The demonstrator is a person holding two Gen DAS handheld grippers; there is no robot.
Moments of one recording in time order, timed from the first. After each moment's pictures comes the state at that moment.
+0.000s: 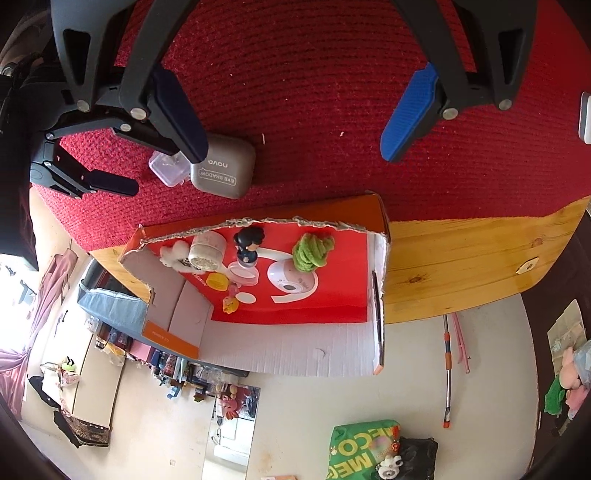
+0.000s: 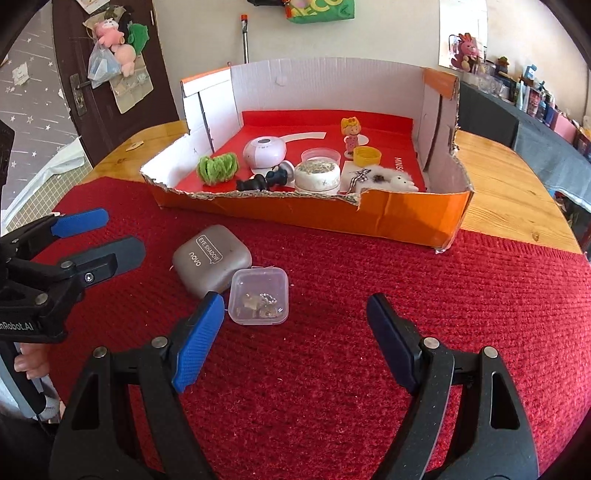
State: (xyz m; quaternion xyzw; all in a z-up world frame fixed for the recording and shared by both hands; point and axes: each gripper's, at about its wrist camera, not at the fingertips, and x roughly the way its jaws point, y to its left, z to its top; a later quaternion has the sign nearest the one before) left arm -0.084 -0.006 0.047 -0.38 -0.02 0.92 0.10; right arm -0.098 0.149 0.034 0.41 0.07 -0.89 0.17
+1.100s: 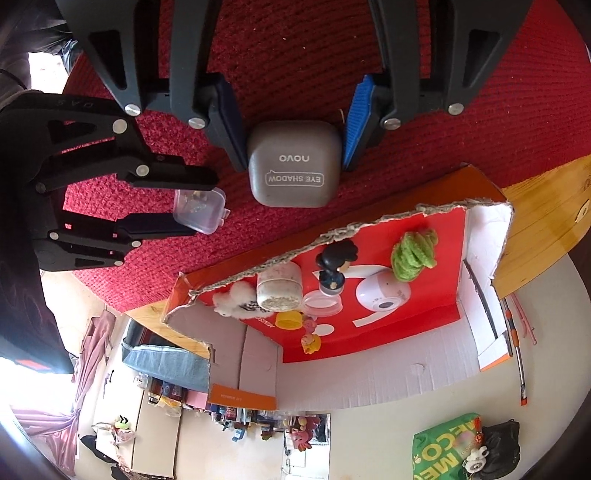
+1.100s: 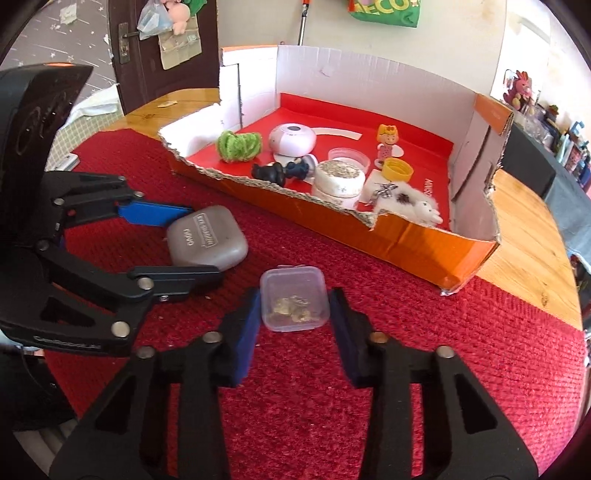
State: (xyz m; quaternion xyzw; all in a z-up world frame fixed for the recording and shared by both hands) left arm -0.107 0.047 0.024 -0.41 0.06 0.89 0.19; right arm -0.108 0.159 0.032 0.40 0.15 -0.87 0.25
